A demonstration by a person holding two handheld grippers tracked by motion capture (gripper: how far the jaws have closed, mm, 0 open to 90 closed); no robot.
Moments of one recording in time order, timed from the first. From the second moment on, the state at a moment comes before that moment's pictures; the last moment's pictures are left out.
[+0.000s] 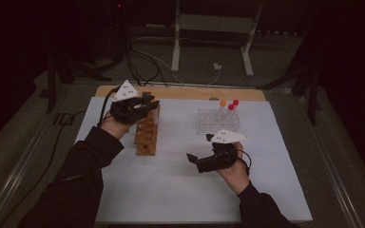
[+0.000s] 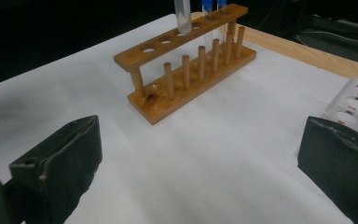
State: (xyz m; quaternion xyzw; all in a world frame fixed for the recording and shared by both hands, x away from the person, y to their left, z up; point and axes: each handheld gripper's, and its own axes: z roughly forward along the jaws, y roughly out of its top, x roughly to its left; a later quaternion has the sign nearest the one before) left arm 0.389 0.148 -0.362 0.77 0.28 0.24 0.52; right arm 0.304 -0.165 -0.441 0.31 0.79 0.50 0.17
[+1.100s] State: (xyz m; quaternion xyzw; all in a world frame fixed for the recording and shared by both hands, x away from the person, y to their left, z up) left arm 0.446 0.169 -0.419 0.74 0.38 0.27 0.48; right arm 0.303 -0.172 -0.440 0.31 0.78 0.52 0.16
